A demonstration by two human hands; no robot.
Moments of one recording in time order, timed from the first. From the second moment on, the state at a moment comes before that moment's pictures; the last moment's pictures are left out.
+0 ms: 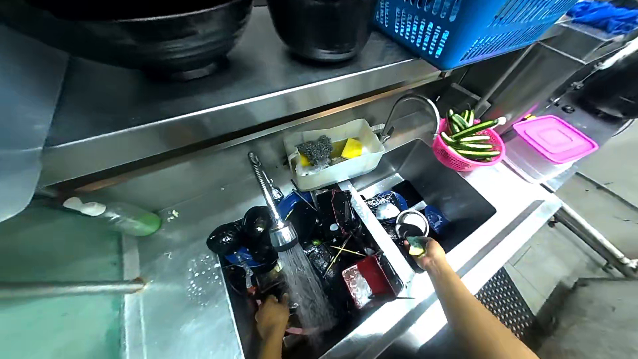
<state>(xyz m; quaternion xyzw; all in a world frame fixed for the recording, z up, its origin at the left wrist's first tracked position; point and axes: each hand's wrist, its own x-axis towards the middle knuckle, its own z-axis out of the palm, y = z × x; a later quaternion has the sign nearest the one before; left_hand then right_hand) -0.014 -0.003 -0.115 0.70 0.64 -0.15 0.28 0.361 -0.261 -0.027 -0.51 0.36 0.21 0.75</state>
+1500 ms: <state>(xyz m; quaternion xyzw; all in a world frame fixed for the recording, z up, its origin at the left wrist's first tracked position) 0.095 -0.086 0.077 0.20 0.29 0.05 0.93 0.234 -0.172 0.106 -0.63 -0.72 0.17 0.24</state>
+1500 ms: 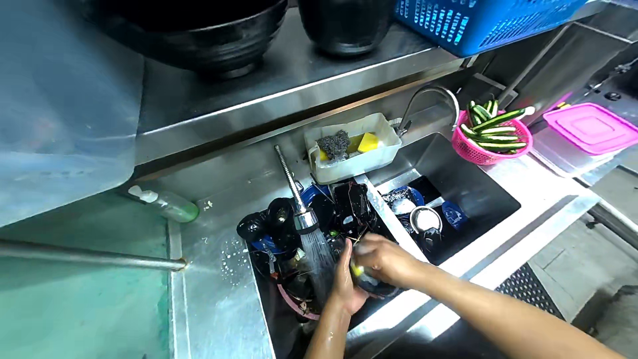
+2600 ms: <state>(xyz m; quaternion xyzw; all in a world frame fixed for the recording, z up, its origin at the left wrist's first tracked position) 0.143 -0.060 0.110 0.33 0.41 0.28 0.81 0.230 -0.220 0.133 -0.76 -0.44 0.19 0.45</state>
